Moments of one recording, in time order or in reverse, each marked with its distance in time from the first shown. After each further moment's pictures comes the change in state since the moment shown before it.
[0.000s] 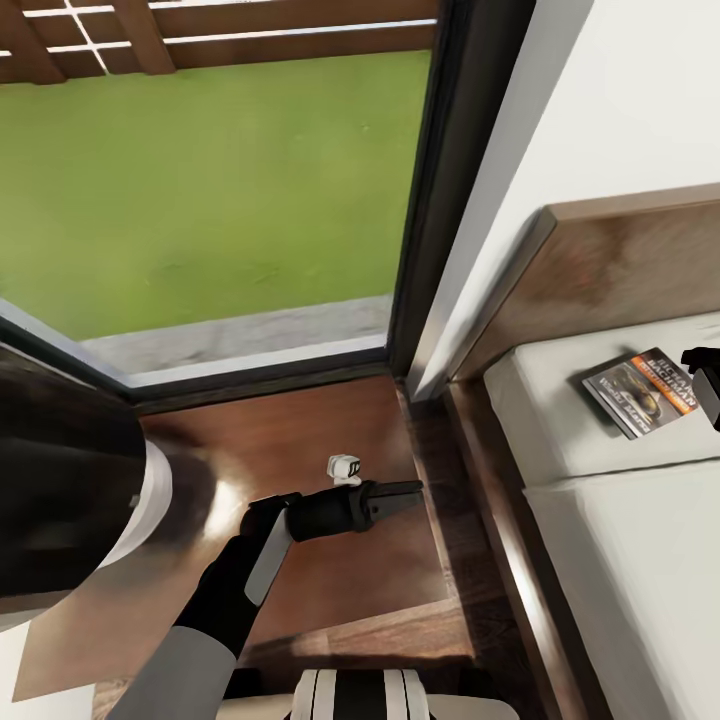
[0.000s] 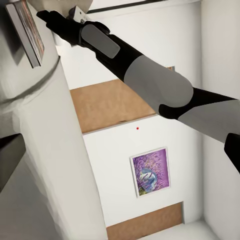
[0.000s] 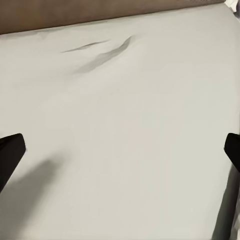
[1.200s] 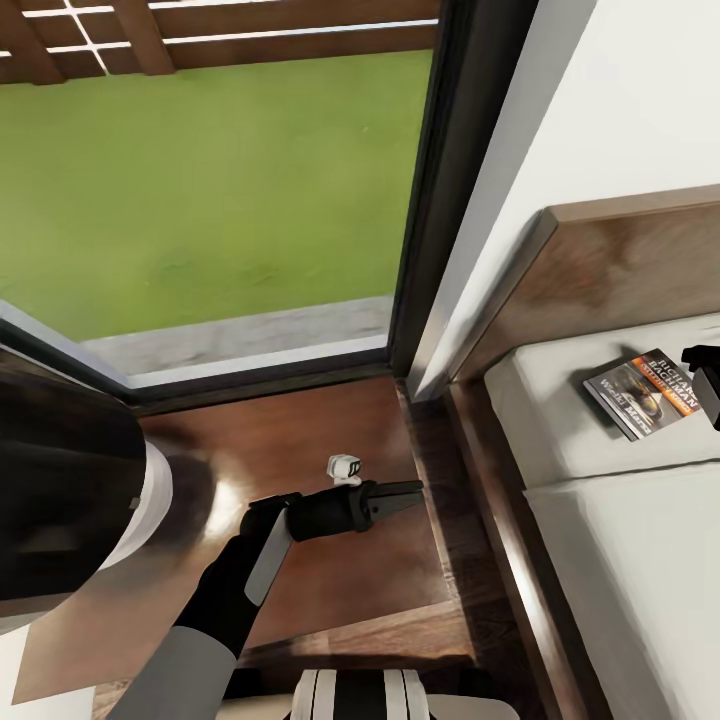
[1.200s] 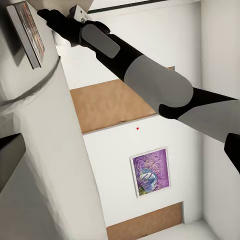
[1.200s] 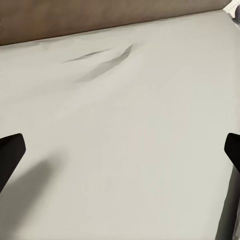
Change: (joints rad) left arm 0.000 0.000 0.000 0.000 0.000 0.000 0.000; right arm 0.000 0.000 0.006 -0.003 0.001 -0.015 0.000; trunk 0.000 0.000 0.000
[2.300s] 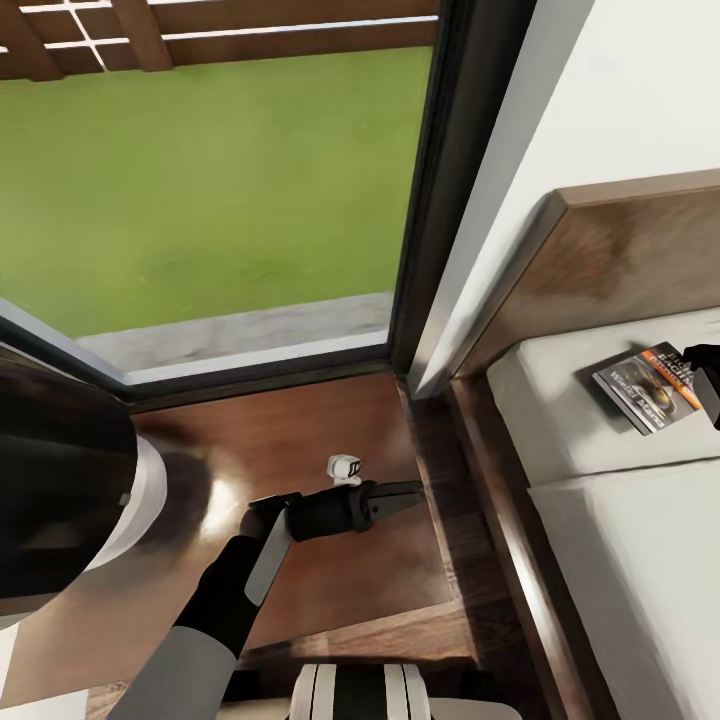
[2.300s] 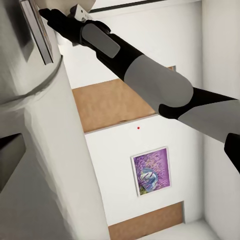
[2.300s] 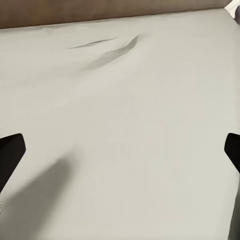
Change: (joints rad) left arm 0.000 0.000 0.000 0.000 0.000 0.001 0.000; right arm -0.001 0.000 -0.001 -0.004 0.009 0.001 -0.002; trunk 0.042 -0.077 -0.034
